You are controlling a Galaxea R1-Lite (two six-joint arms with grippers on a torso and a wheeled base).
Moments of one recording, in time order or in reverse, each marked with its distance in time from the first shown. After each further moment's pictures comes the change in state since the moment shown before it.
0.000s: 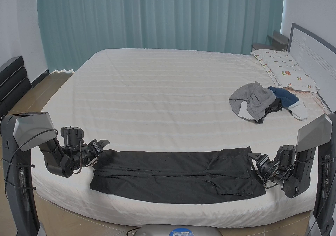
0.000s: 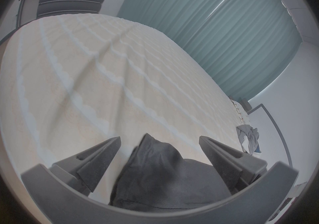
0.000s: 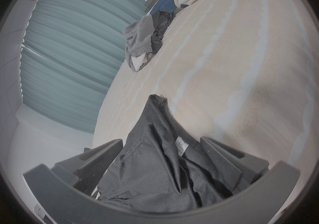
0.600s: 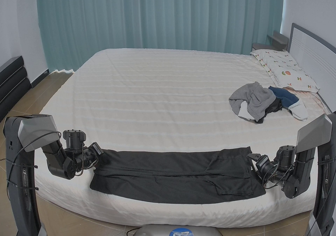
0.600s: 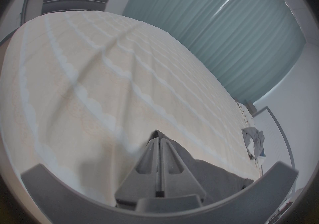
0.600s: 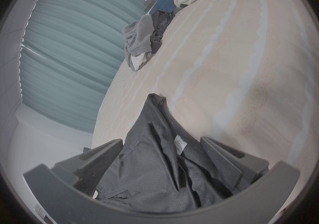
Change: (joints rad) left arm 0.014 0.032 -0.006 -0.013 0.073 -0.048; right arm 0.007 0.002 0.005 0.000 -0.004 -0.002
